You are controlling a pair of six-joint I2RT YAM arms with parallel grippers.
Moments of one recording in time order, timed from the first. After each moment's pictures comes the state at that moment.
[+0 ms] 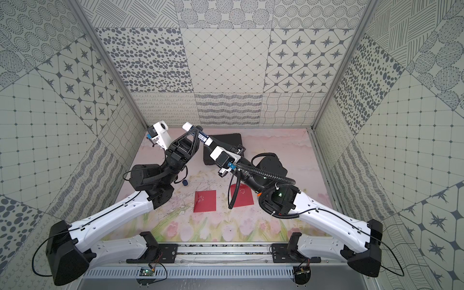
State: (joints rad) left arm -0.78 1.14 0.89 1.07 0.20 -1.01; right arm 1.07 1.11 1.15 0.29 0.09 -0.57
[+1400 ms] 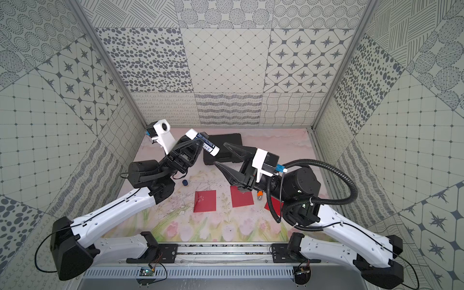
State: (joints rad) left arm -0.78 1.19 0.97 1.14 0.49 -0.90; right arm 1.07 0.95 1.11 0.35 -0.15 -0.21
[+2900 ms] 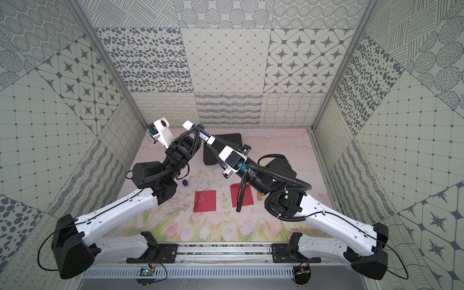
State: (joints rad) left arm -0.78 1.22 0.95 1.19 0.29 -1.01; right arm 1.07 1.07 1.16 0.32 0.06 -0.51
